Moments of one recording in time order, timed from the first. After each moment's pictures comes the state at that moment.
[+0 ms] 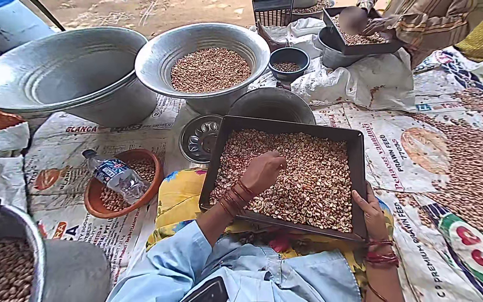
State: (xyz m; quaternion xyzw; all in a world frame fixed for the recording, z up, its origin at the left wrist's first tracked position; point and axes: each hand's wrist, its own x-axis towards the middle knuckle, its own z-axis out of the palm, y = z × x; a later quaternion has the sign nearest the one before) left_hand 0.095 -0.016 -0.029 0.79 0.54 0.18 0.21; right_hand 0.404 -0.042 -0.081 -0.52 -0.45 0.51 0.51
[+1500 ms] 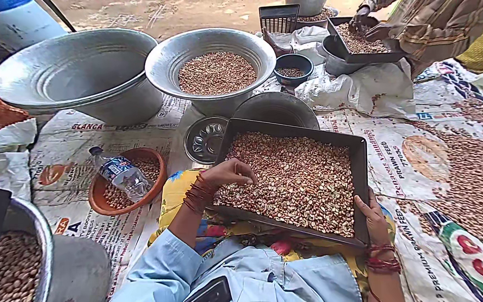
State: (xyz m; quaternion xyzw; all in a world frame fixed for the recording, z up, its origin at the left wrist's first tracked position) left_hand -0.021 -0.038 -0.046 0.69 0.46 0.25 0.50; right_hand 0.405 -0.044 -0.082 -0.52 -0.46 0.50 0.51
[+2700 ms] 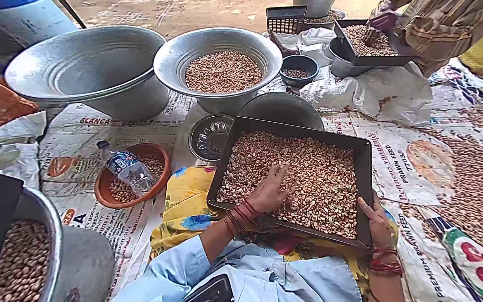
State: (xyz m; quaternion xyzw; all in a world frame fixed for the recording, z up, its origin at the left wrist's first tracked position) left_hand 0.104 -0.059 -0.051 0.67 0.61 0.21 0.38; right_hand 0.405 -0.044 -0.082 -0.53 -0.47 0.50 0.50
